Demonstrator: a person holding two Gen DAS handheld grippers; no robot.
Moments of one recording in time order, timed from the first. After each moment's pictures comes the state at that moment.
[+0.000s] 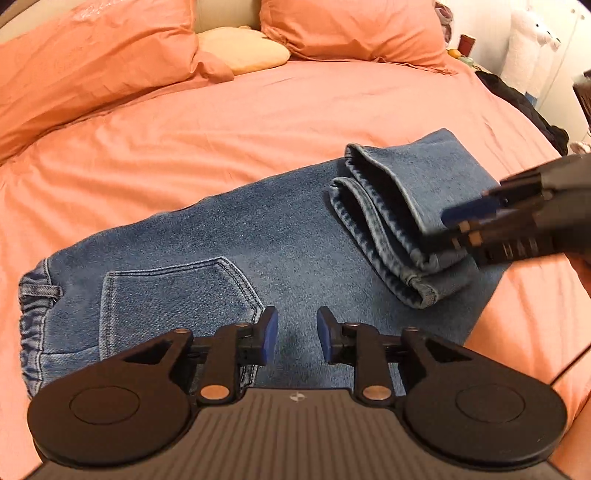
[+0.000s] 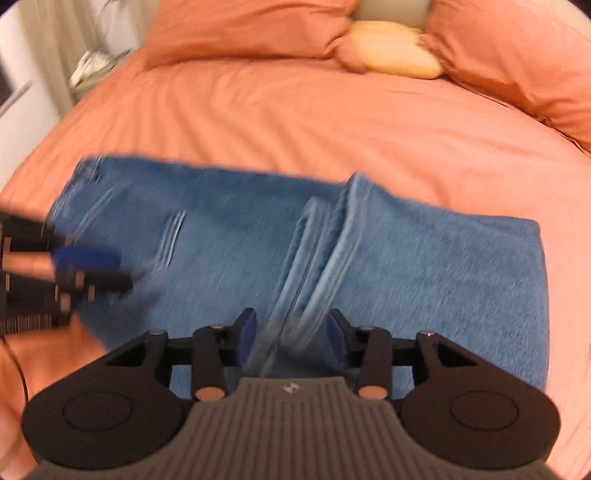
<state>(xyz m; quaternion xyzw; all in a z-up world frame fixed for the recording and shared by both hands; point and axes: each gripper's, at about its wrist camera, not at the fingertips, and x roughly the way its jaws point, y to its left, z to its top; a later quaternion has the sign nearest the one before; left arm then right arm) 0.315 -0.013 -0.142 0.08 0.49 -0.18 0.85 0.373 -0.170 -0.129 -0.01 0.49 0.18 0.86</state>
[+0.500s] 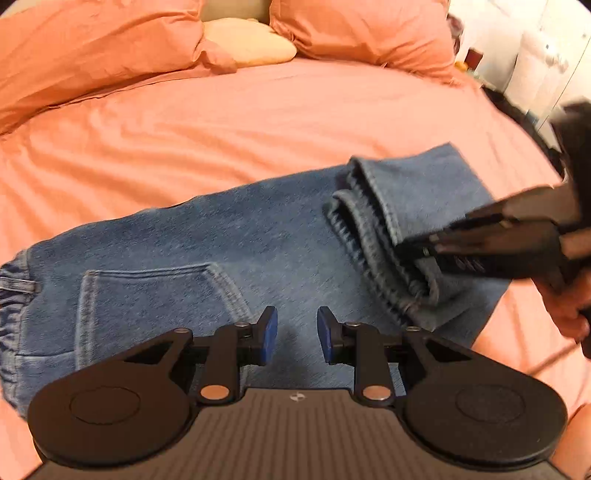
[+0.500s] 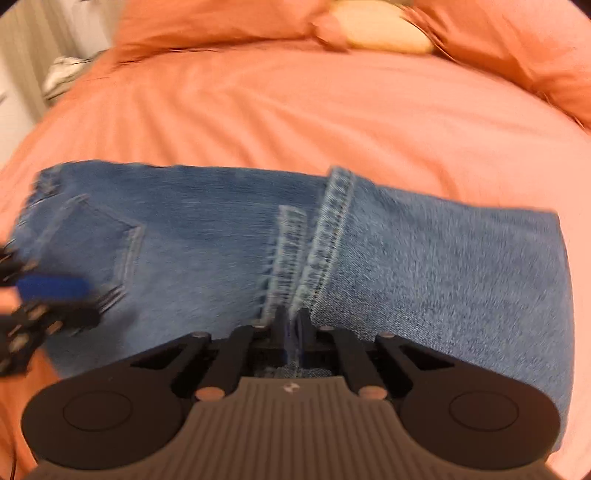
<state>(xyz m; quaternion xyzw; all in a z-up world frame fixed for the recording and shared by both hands) 0.332 -0.010 -0.147 0.03 0.50 -0.19 0.85 0.400 -0.158 -0.158 -0.01 0.50 0.17 0.85</state>
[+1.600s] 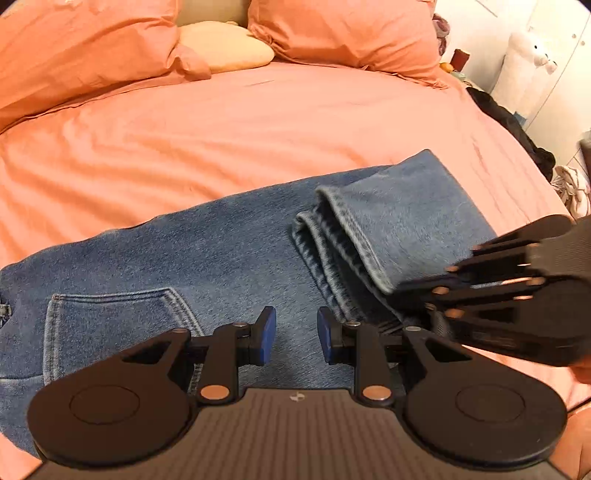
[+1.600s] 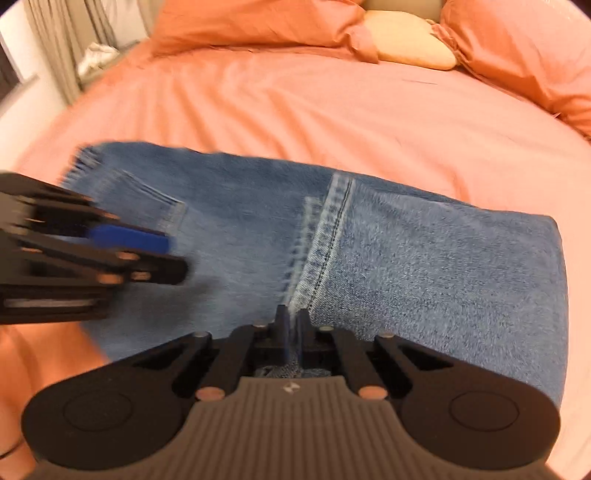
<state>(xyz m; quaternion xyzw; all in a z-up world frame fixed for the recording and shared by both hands) 0.344 -0.039 -0.144 0.03 0.50 -0.21 0.84 0.365 -0.174 -0.136 -0.02 0.50 0.22 0.84</state>
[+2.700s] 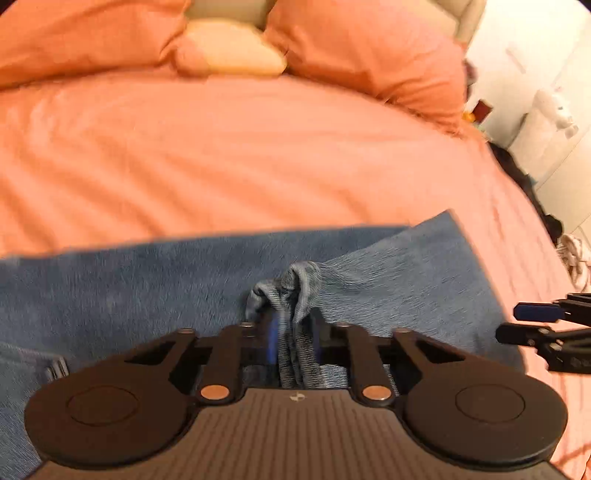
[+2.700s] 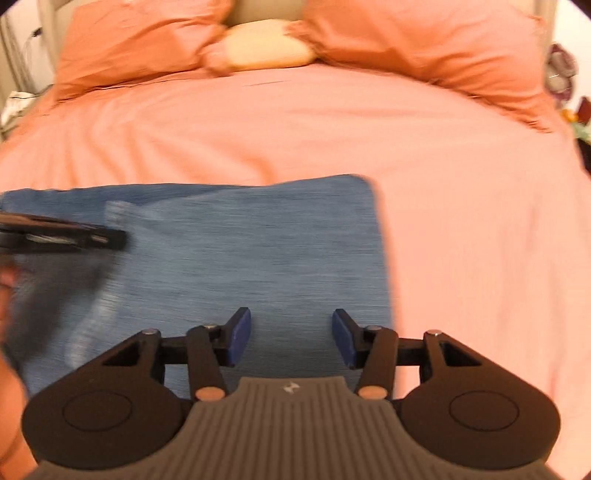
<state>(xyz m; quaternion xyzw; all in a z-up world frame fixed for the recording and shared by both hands) 0.408 -0.088 -0.187 -0.06 0.46 -0.19 0.87 0.368 -0.323 -0.145 -0.01 0.48 0.07 0.88</state>
